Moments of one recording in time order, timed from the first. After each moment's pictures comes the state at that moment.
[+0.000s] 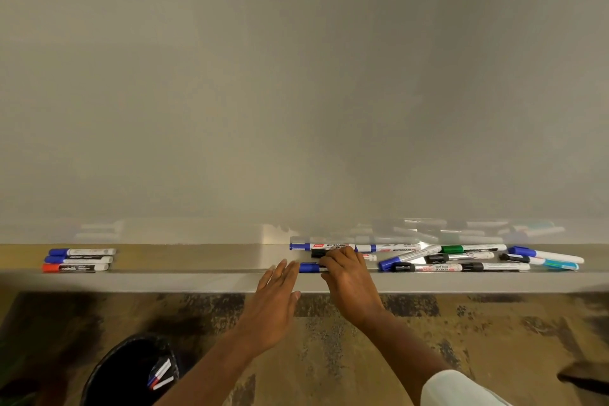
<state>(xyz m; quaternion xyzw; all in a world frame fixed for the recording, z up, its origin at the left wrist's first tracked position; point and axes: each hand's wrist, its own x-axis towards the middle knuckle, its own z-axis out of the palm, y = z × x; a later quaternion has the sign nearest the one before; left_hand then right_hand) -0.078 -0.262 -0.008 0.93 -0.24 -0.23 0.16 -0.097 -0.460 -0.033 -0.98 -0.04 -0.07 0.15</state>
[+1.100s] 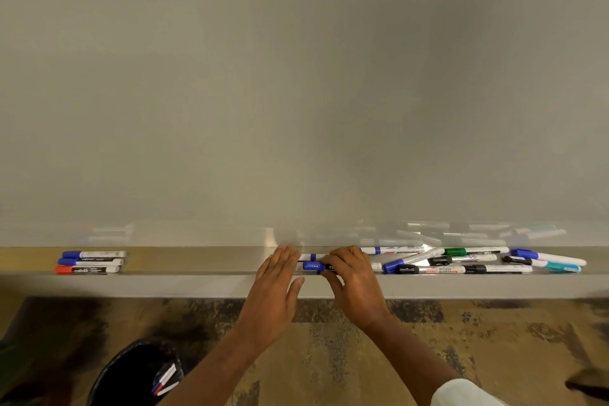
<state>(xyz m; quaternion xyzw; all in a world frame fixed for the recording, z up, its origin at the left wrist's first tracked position) -0.075 -0.255 0.005 0.93 -0.22 -0.08 0.27 -0.101 -0.452 -0.016 -0.95 -0.03 -0.15 0.26</state>
